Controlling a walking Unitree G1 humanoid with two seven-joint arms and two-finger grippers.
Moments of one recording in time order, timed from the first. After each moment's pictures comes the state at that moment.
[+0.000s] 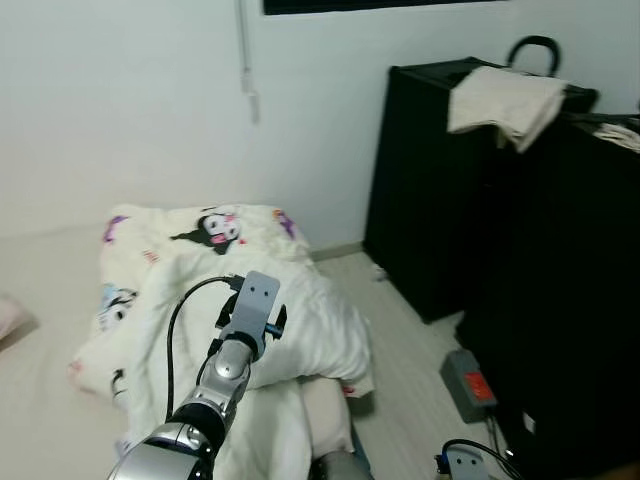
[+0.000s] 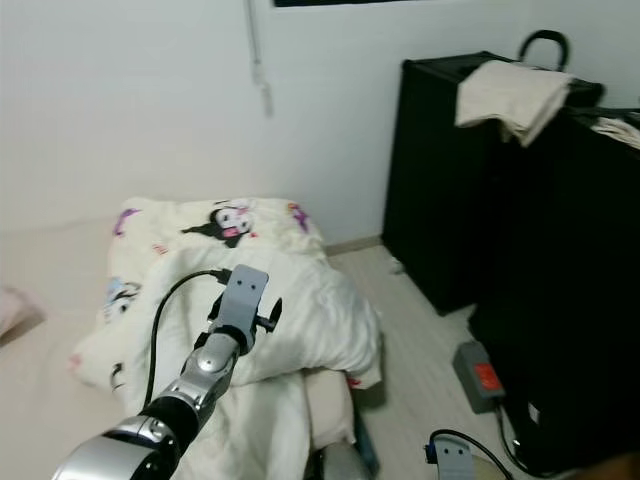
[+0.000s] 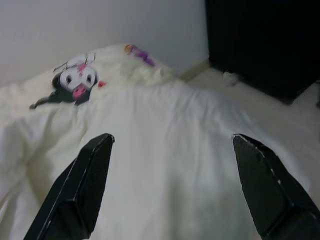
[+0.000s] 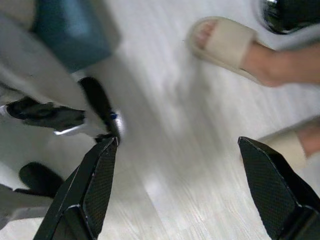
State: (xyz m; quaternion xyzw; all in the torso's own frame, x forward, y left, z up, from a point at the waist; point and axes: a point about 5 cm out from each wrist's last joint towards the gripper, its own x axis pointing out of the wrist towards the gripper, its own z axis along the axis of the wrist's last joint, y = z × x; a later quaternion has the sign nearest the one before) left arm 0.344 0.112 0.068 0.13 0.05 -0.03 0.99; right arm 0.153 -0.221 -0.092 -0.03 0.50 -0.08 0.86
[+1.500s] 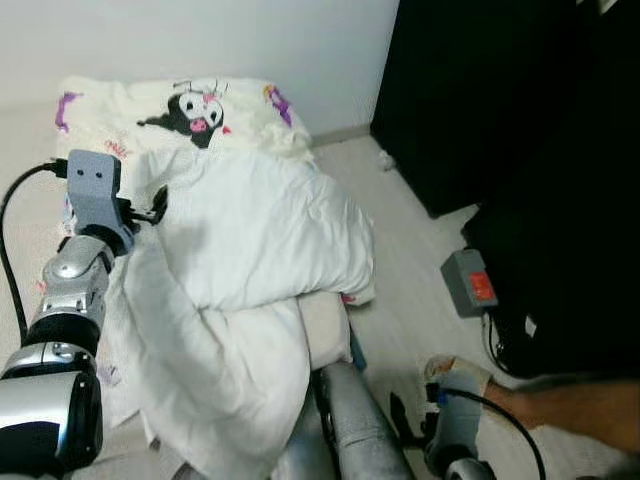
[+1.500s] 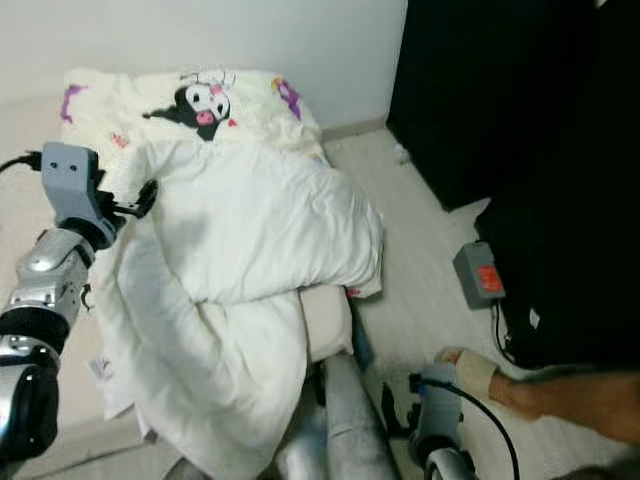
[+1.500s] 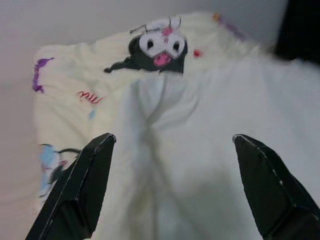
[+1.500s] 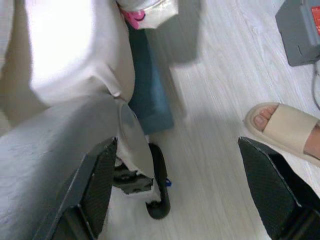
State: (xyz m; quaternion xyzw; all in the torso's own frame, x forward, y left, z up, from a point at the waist) left arm 0.378 0.273 0.213 0.14 -0.12 0.02 0.98; right arm 0.207 -0.180 0.003 0.04 0.17 0.02 0.98
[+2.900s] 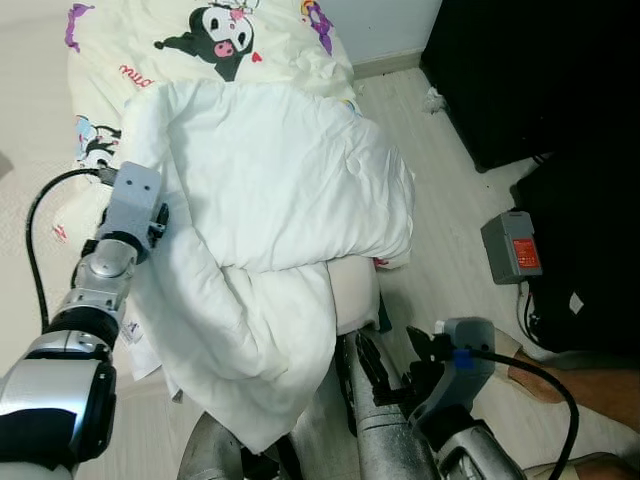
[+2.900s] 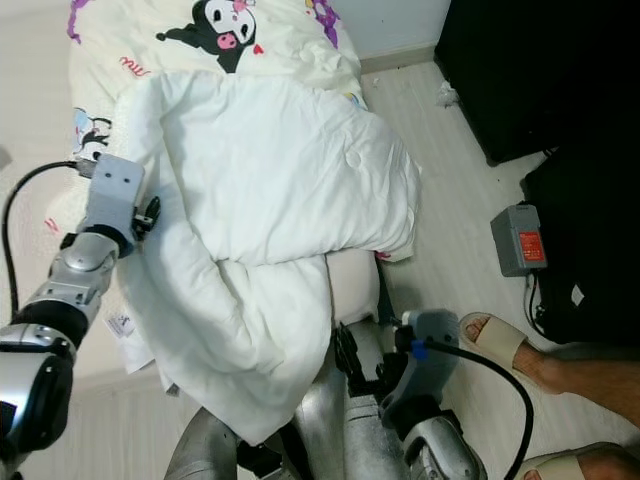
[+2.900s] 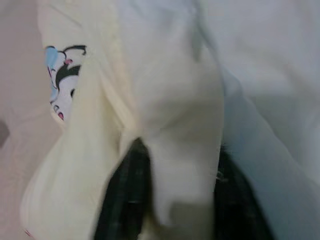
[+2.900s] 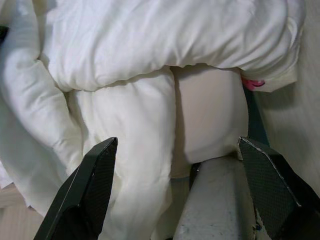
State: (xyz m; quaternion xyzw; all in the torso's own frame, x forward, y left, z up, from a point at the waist) left arm 0.390 0.254 0.193 0.20 -0.04 0.07 0.98; right arm 0.205 -0.128 0.126 0.11 0.06 0.13 0.98
